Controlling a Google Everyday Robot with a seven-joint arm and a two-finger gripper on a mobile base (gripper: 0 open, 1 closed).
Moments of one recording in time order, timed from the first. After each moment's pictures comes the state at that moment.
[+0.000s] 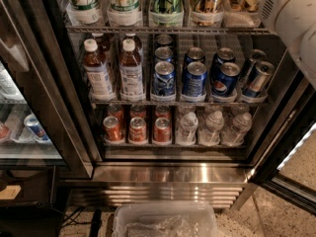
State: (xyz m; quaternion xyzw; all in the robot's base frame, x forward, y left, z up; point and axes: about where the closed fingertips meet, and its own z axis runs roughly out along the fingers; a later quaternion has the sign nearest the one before) arm 0.616 -0.211 1.124 -0.06 0.64 0.00 0.77
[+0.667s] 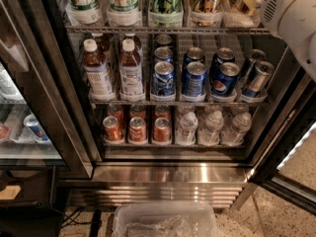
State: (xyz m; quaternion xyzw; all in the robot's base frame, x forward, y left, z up) arm 0.604 -0.206 1.120 -0.07 0.65 0.01 0.76
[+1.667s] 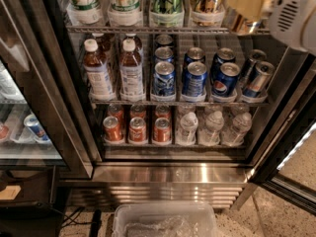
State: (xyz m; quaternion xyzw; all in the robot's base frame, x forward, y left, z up) arm 0.538 -0.175 1.110 -0.09 0.72 0.09 0.69
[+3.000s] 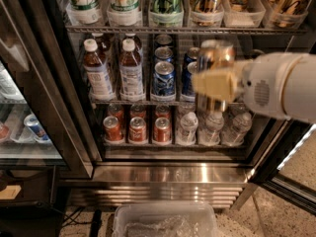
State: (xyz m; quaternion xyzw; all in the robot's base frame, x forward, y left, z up) arm 0.472 -0.112 0.990 -0.21 0.81 0.17 0.53
